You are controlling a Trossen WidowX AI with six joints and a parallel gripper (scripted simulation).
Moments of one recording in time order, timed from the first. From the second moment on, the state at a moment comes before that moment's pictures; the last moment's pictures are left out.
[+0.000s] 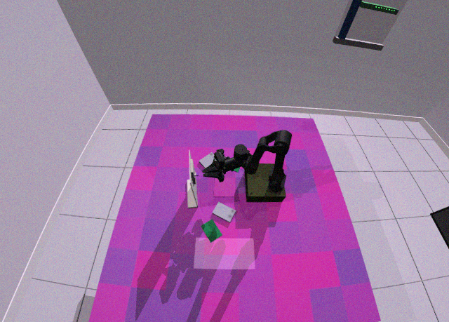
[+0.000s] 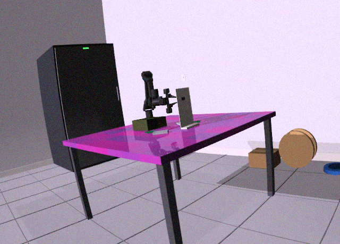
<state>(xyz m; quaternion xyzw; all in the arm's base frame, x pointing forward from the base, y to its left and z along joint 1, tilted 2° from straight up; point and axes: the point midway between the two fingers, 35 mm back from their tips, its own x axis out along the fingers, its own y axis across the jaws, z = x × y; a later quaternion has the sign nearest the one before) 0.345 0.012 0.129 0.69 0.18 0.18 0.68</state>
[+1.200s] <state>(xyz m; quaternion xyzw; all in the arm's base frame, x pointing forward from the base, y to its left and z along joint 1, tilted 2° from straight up) 0.376 0.021 0.131 0.69 0.17 0.18 0.68</state>
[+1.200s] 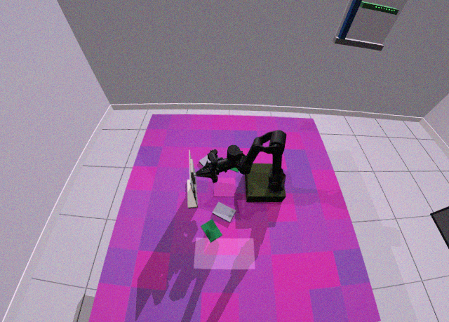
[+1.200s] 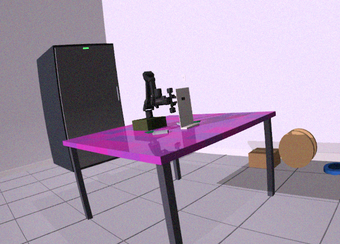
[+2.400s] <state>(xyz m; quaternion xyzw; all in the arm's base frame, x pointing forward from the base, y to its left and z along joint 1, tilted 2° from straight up) 0.363 0.018 0.131 0.69 0.17 0.18 0.68</state>
